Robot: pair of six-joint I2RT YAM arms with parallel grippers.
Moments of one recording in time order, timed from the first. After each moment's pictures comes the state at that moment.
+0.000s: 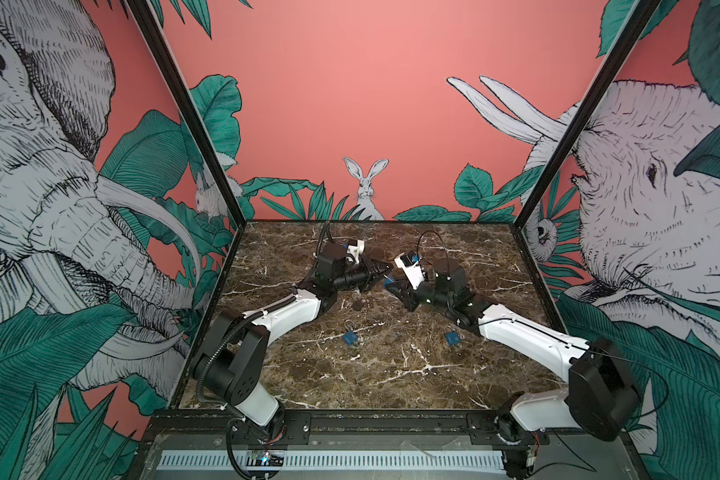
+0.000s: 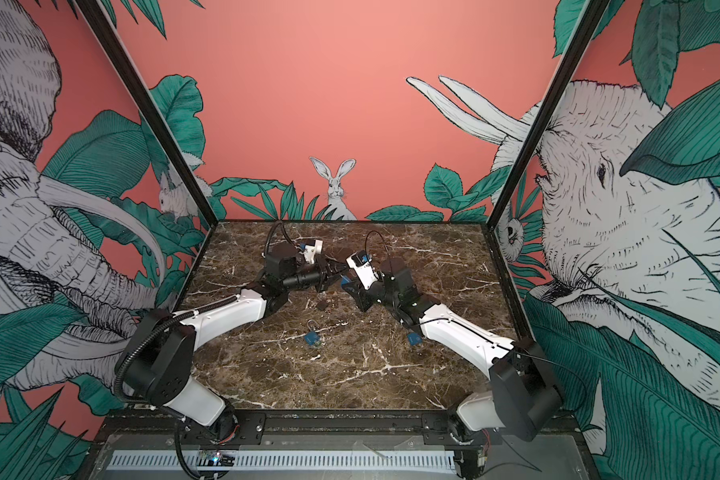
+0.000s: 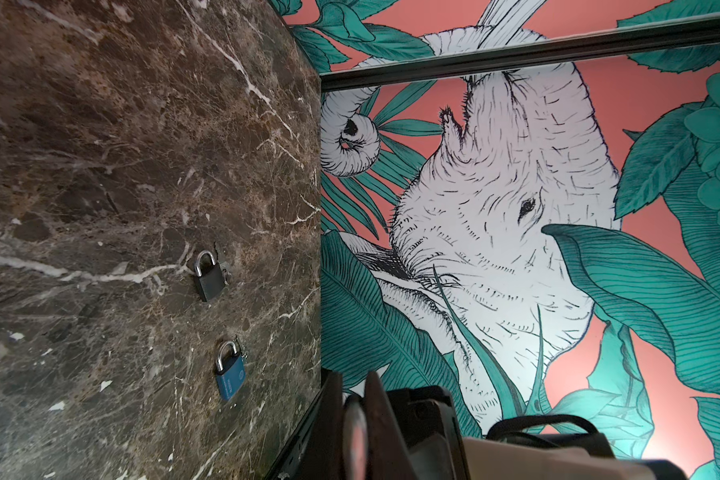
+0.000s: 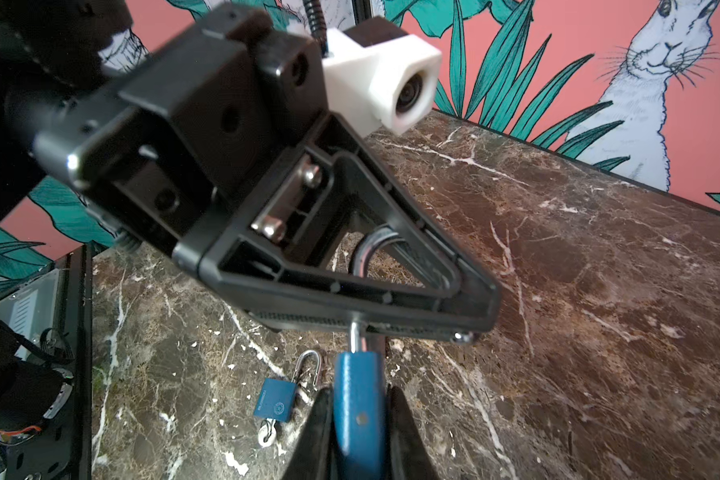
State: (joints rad) left arm -0.56 1.58 0.95 0.40 0.62 -1.32; right arm 0.64 1.39 0.88 0.09 -0.37 0.04
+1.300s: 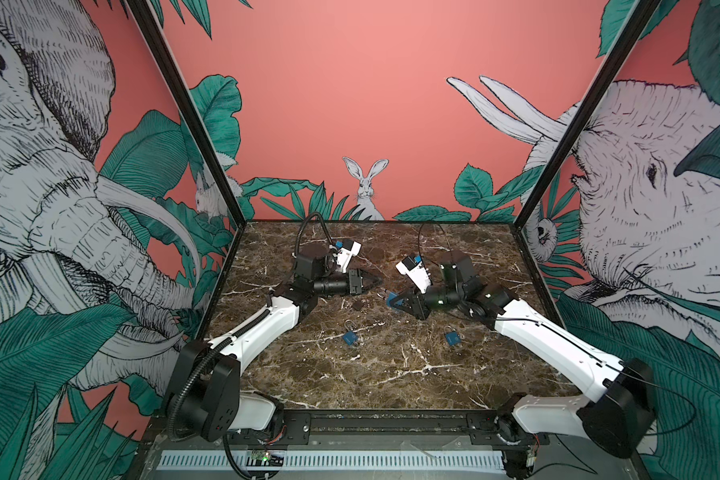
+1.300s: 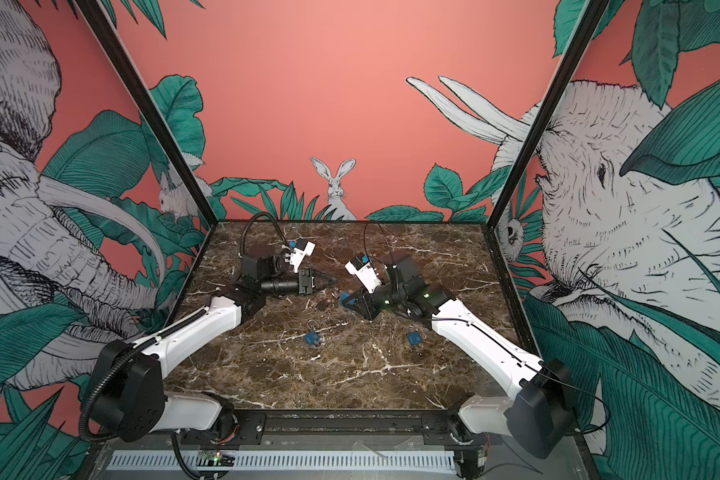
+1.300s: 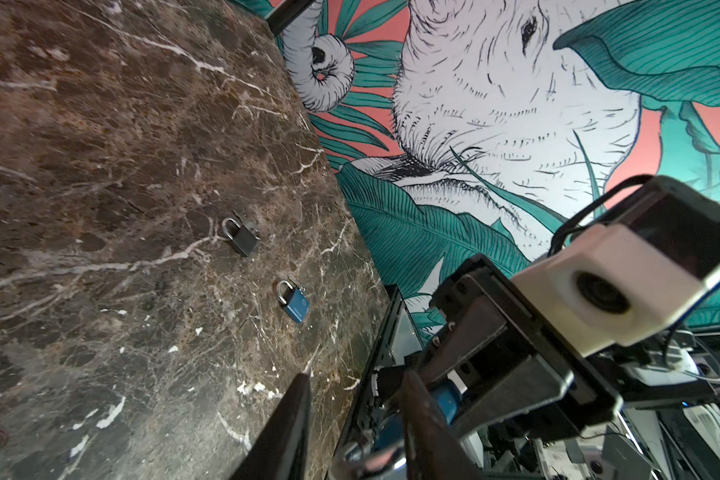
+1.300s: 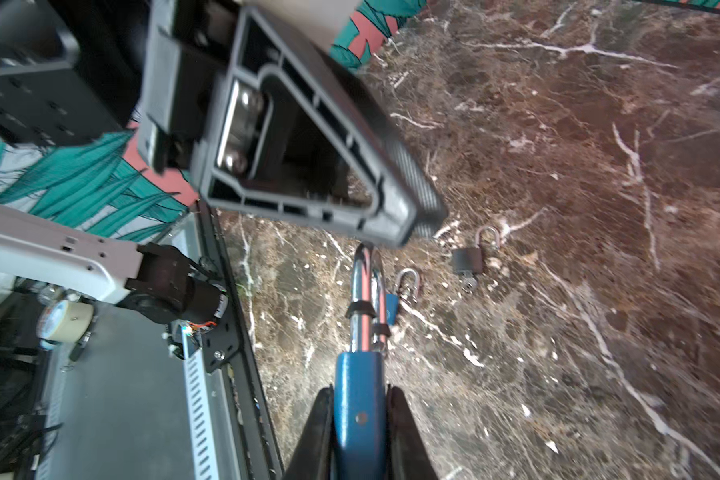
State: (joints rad) left arm -0.46 1.37 0.89 0.12 0.92 -0.72; right arm 0.65 1.30 1.08 -0.43 -0.60 0.09
